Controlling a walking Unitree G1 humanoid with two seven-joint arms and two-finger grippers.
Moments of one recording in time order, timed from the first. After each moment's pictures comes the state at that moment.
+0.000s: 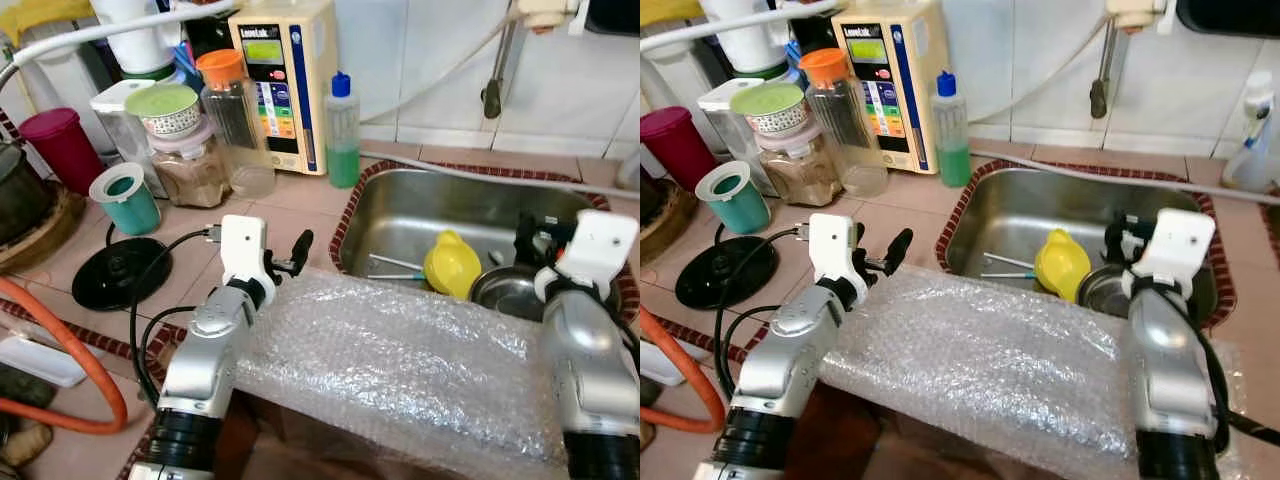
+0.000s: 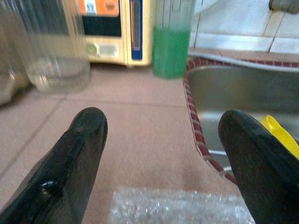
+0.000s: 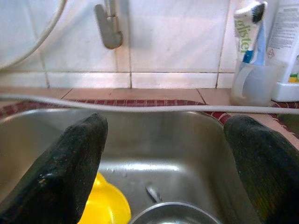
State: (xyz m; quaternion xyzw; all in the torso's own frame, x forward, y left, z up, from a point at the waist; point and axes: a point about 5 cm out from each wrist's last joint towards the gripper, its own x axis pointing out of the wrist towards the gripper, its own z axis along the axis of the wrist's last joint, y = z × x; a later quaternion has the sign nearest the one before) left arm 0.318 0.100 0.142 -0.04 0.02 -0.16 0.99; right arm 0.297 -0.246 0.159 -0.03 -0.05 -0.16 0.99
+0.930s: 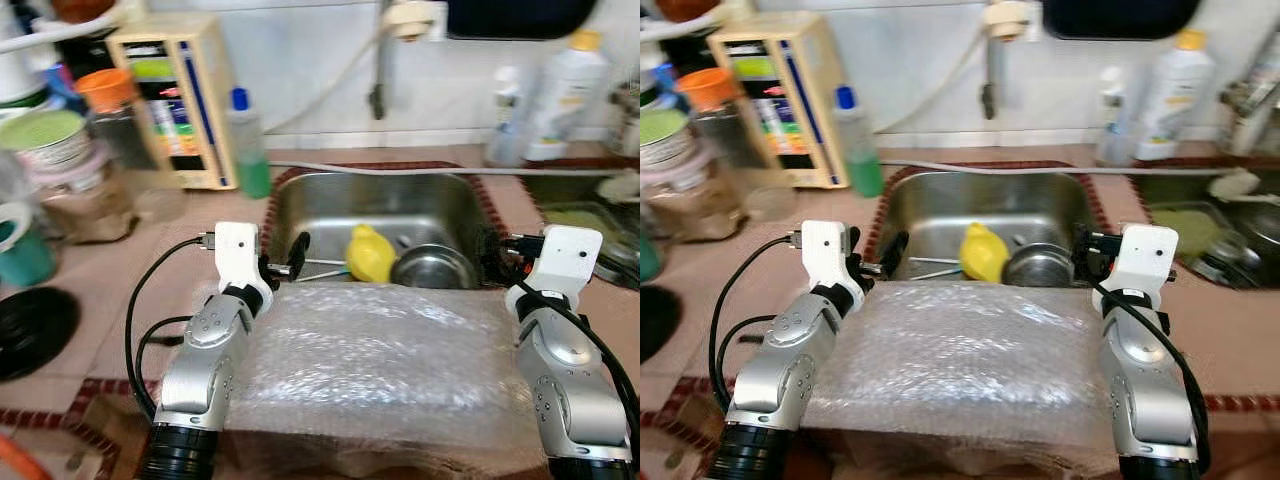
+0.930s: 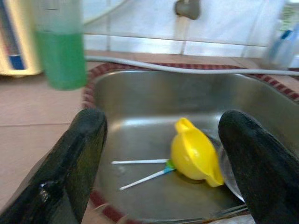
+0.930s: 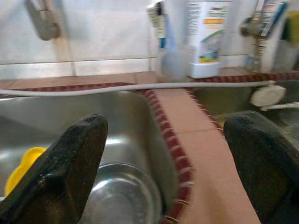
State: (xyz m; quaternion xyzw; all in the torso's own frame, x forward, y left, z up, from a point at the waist) left arm 0.309 0.105 0.137 -0.08 0.03 -0.15 0.99; right arm 0.289 -0.215 0.156 -0.02 -0.02 -0.11 0.99
